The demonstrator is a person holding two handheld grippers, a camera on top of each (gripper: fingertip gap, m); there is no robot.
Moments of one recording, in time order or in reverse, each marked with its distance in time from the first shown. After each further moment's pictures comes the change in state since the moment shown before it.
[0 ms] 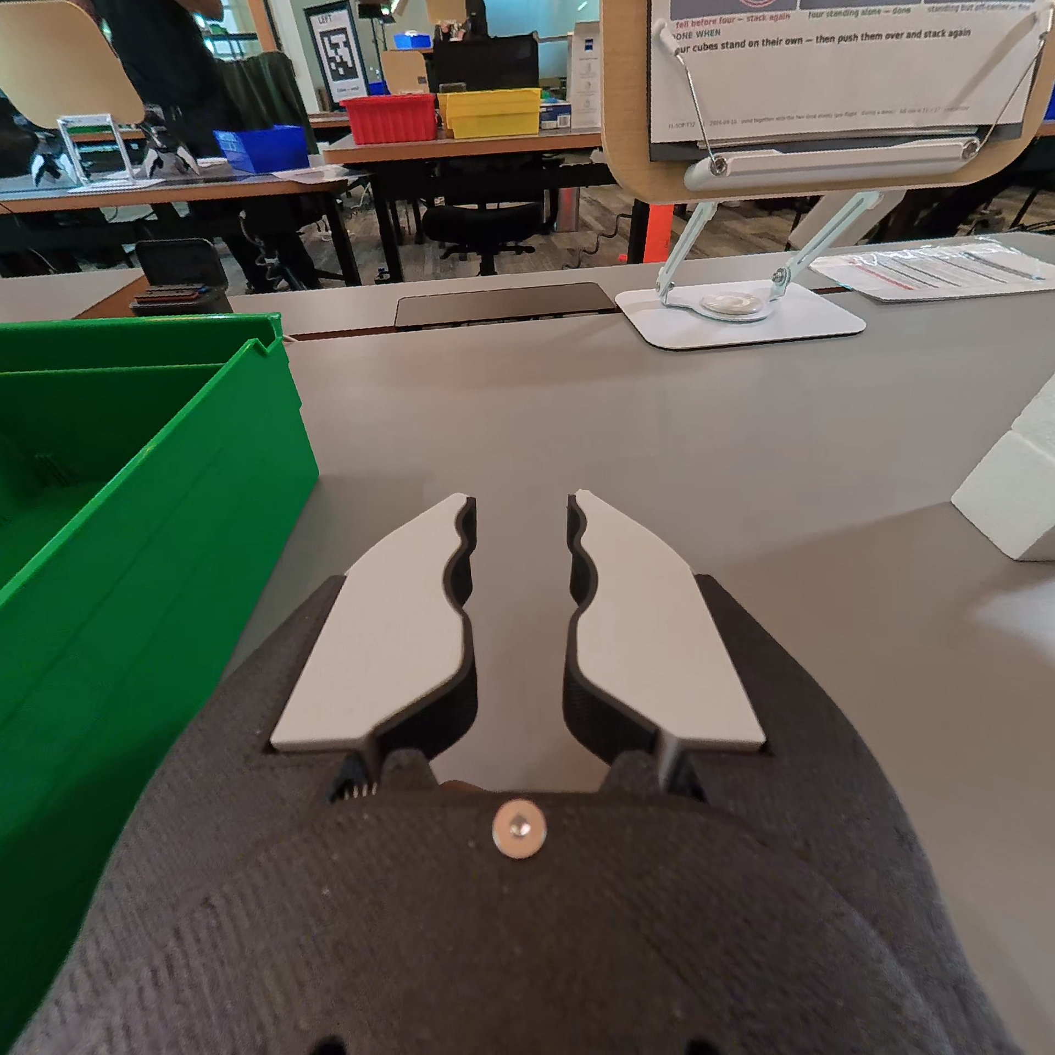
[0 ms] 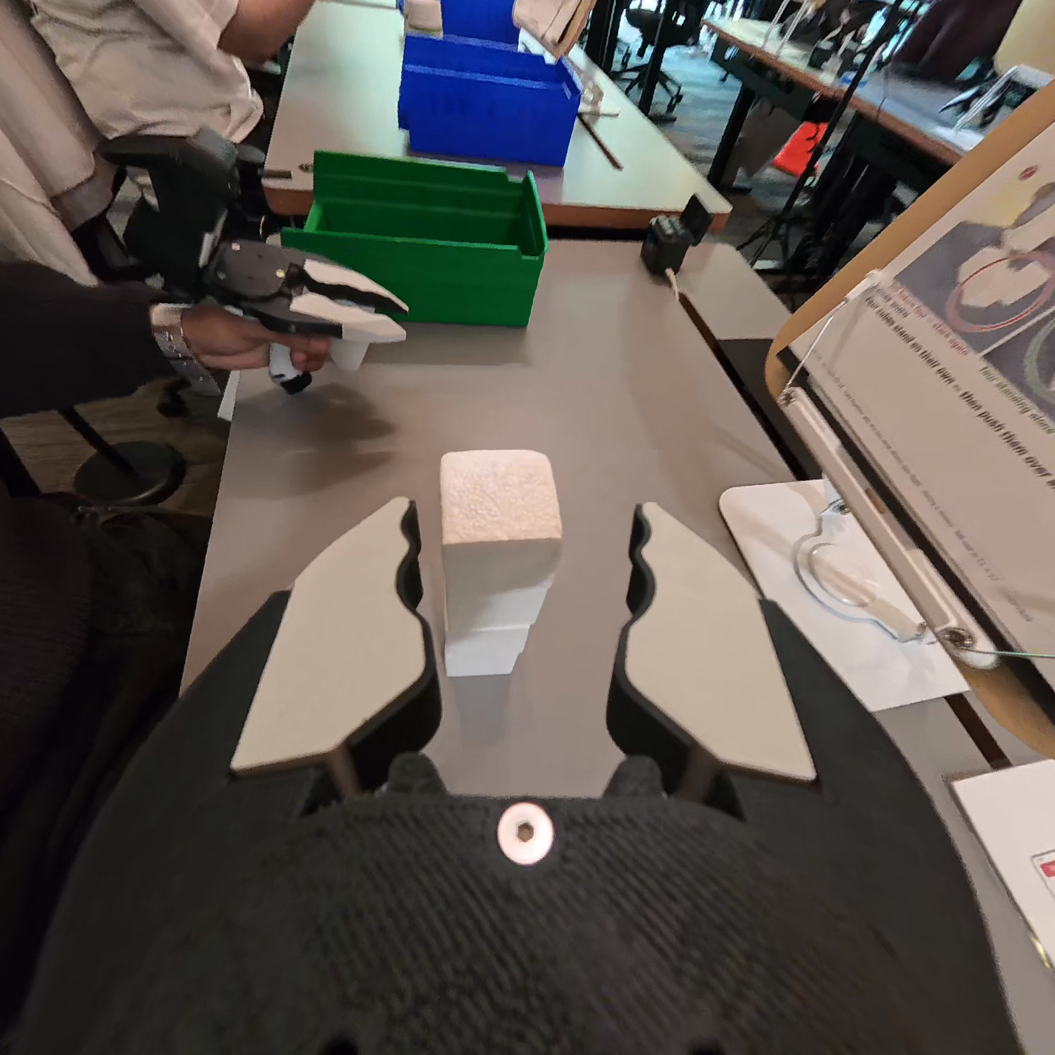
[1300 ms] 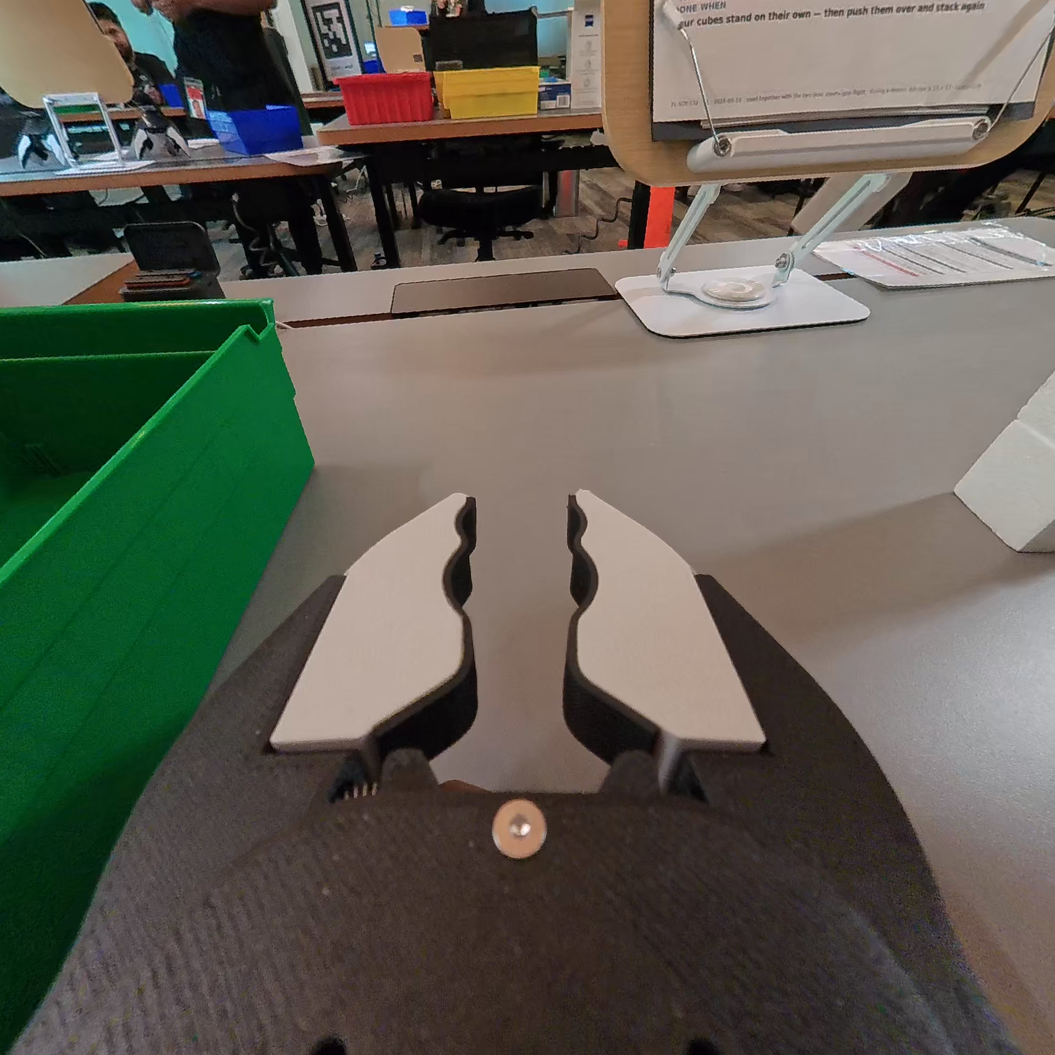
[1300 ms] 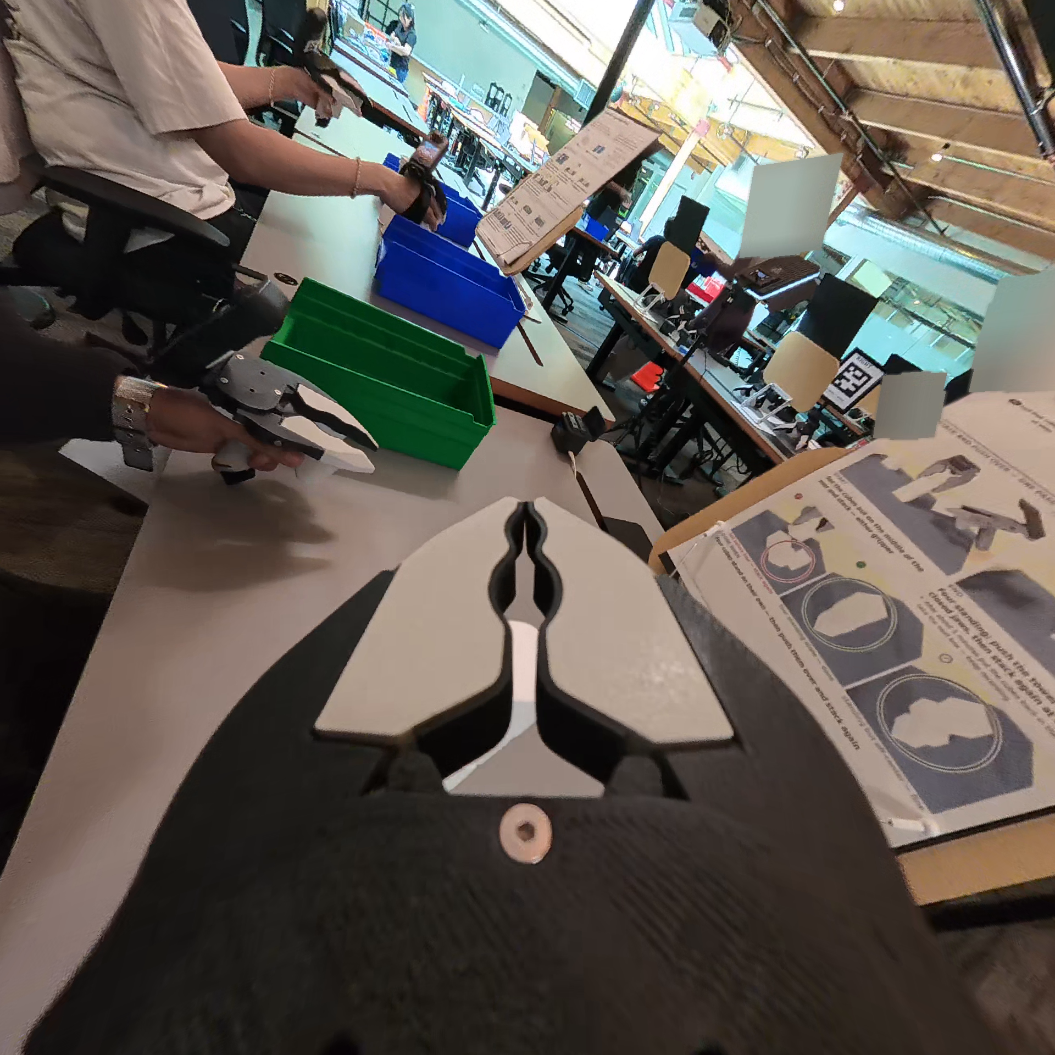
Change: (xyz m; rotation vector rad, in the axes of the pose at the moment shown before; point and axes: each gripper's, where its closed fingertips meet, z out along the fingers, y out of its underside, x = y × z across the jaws) left arm 0.000 0.004 0.001 -0.023 0.002 -0.001; right arm -0.042 -0.086 -0.018 0.236 0.174 -0.340
